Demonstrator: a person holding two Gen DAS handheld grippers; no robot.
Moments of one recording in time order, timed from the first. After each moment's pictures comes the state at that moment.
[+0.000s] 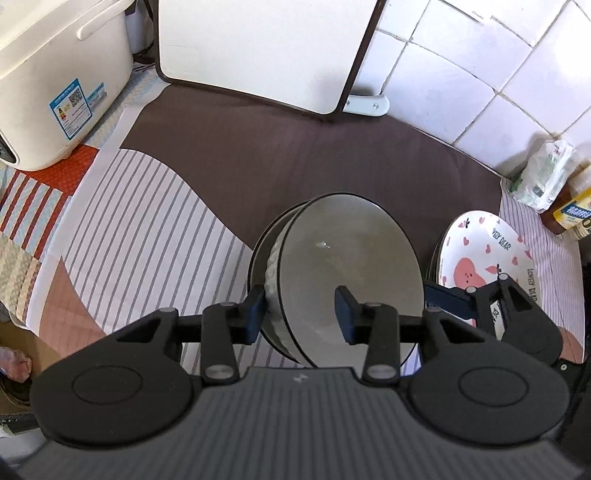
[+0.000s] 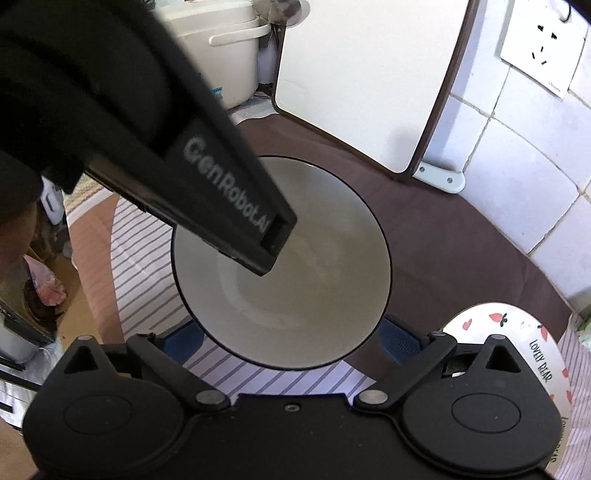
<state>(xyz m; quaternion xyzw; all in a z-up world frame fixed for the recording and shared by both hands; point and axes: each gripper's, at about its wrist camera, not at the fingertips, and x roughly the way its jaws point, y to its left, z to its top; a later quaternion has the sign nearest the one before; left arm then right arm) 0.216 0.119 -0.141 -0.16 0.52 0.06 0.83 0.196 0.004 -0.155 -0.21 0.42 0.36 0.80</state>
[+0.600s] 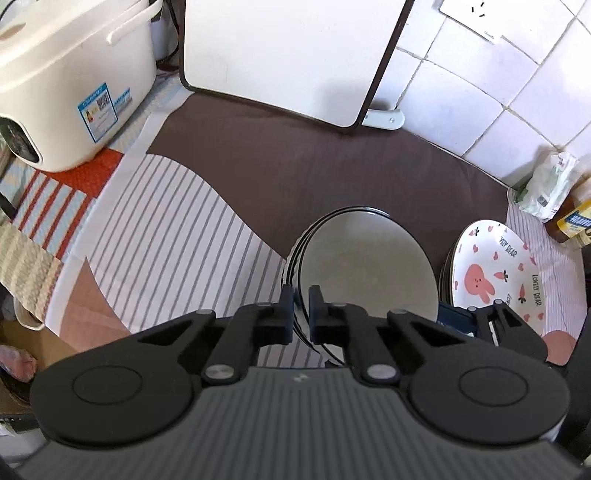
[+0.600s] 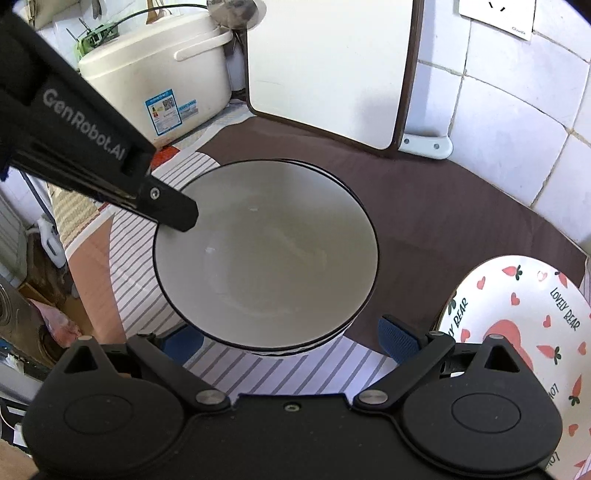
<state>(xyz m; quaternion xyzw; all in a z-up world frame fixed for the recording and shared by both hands) 0.206 0.141 -0.130 -0.16 0.51 0.07 0.84 0.197 -0.012 -0.169 -0.13 0.44 0.34 0.82</state>
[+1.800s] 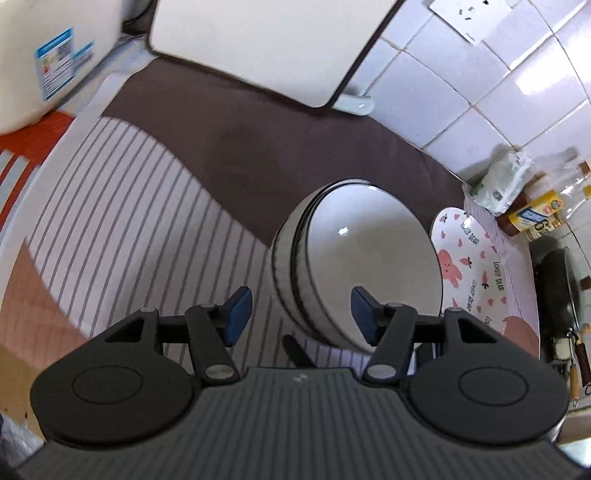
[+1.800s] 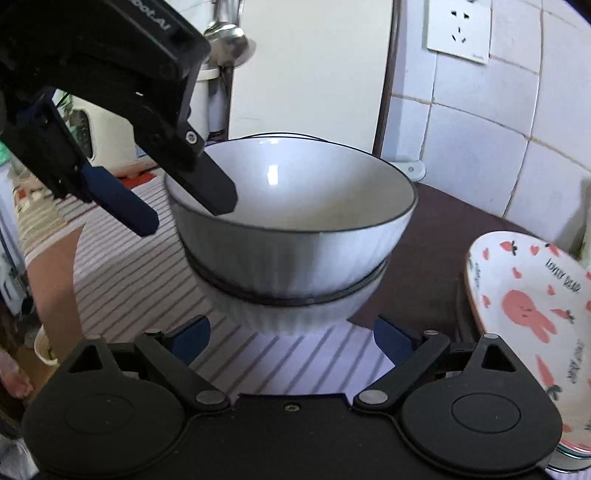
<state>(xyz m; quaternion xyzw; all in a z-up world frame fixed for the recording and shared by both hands) 0.201 0.172 -0.173 -0.23 0.49 -0.04 0.84 0.144 -0.006 -0.229 -0.10 0.31 0.29 0.90</state>
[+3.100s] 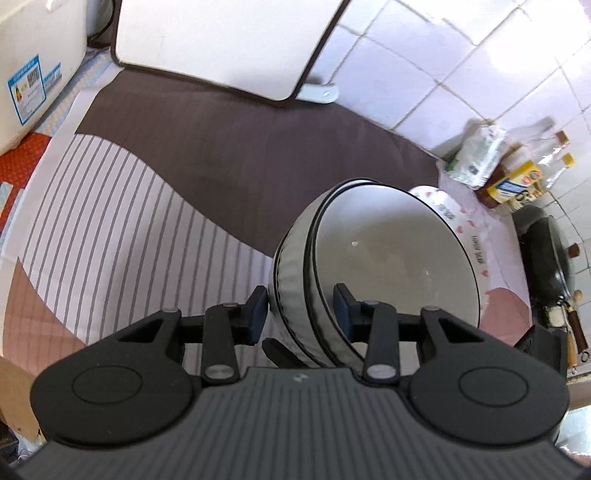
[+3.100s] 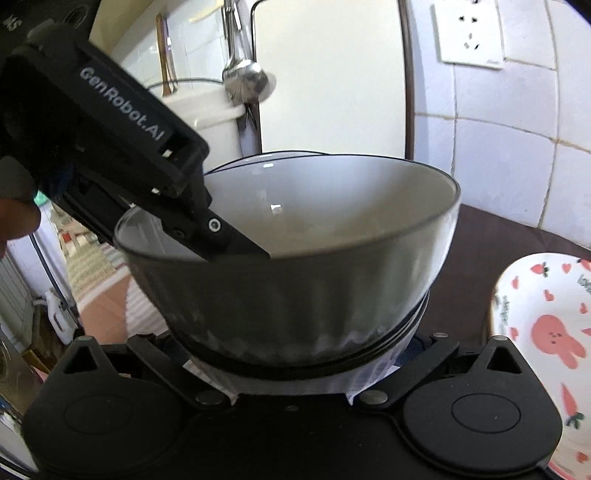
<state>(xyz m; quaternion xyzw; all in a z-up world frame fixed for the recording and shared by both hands) 0.193 0.157 -0.149 -0.20 0.50 -0.08 0.83 0.152 -0.020 -0.199 -0.03 0.31 0.36 0.88</state>
